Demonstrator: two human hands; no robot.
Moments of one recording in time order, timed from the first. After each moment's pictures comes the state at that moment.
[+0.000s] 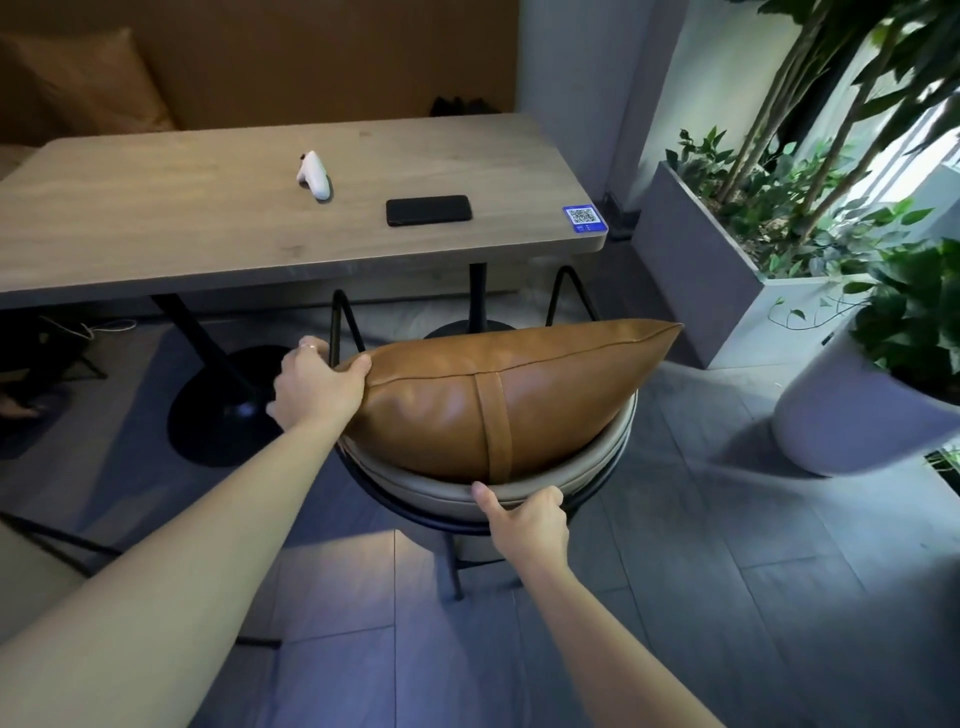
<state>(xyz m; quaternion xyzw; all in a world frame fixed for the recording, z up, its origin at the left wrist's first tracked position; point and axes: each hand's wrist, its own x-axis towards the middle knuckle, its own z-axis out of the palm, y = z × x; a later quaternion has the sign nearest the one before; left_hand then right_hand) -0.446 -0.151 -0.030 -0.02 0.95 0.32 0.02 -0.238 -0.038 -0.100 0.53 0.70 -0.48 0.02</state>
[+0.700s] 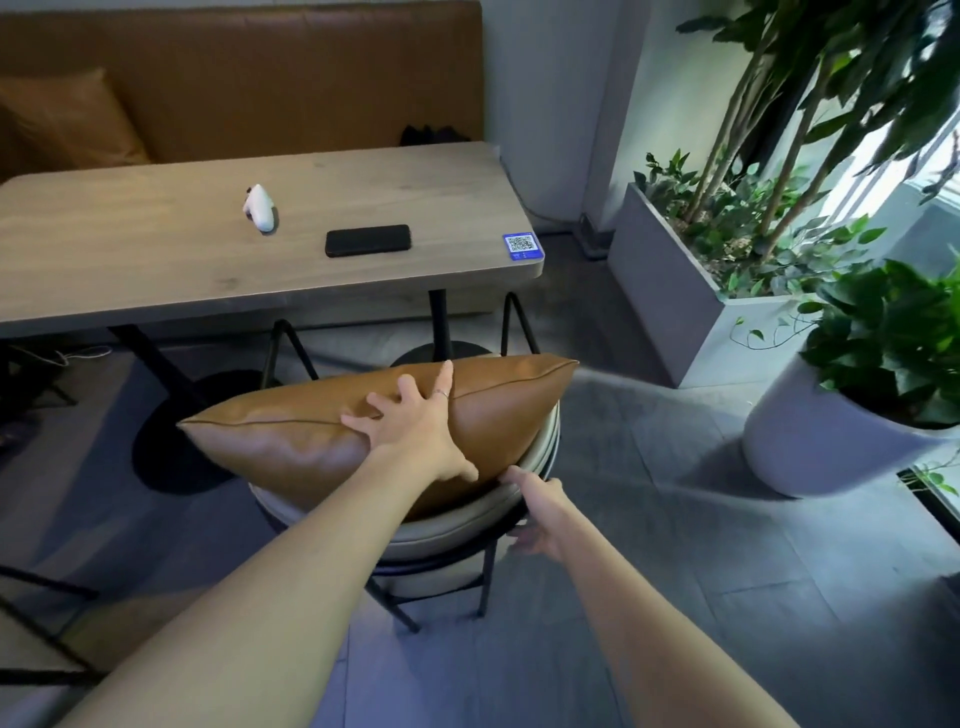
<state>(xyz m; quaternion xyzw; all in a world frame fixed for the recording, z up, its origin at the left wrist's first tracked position) -0.328 0.015 -0.012 0.23 0.96 -0.01 0.17 -0.220 0.126 -0.120 0.52 0.48 -0.70 0.09</state>
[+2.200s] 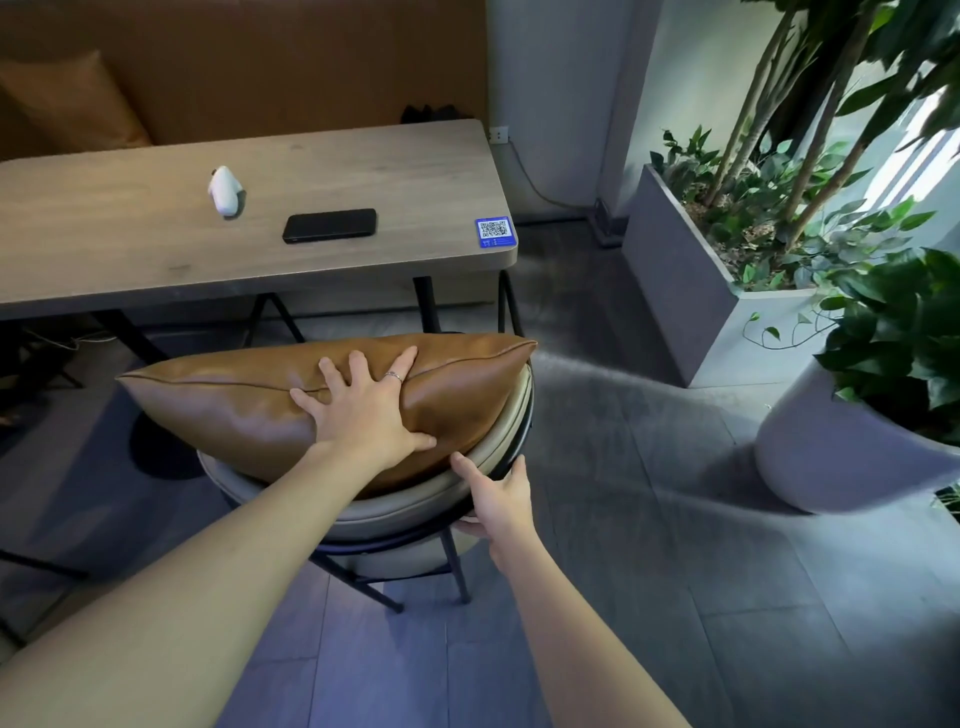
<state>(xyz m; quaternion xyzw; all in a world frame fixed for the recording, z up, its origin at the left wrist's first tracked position) -0.339 0.069 -0.043 0.21 0.98 0.00 0.08 -0.227 0.164 -0.146 0.46 0.48 -0.75 -0.01</state>
